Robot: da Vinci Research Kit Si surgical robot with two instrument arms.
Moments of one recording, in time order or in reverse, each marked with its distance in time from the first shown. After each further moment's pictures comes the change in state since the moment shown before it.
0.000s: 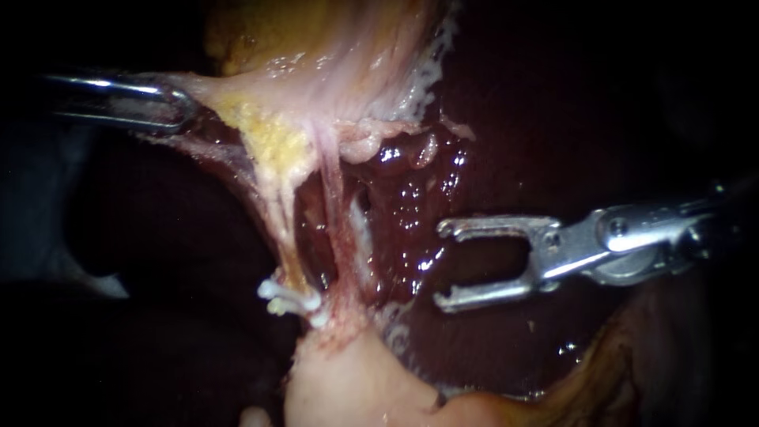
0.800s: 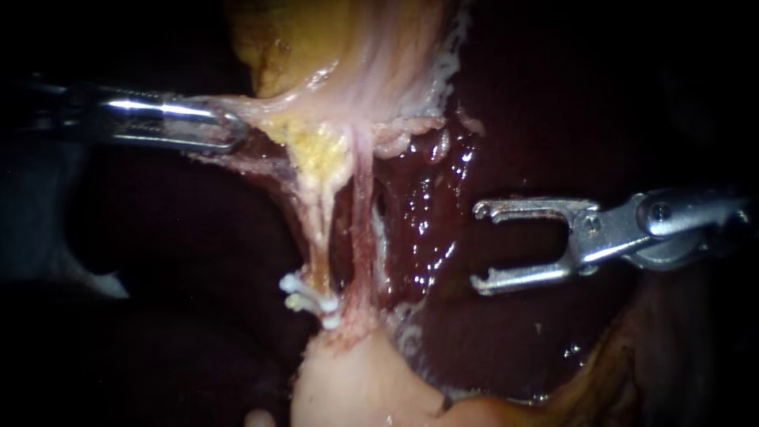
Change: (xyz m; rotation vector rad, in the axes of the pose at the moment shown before) right arm 0.000 0.000 -0.002 -0.011 -0.006 -0.019; left arm -0.003 -0.001 0.008 0.022 -0.008 0.020
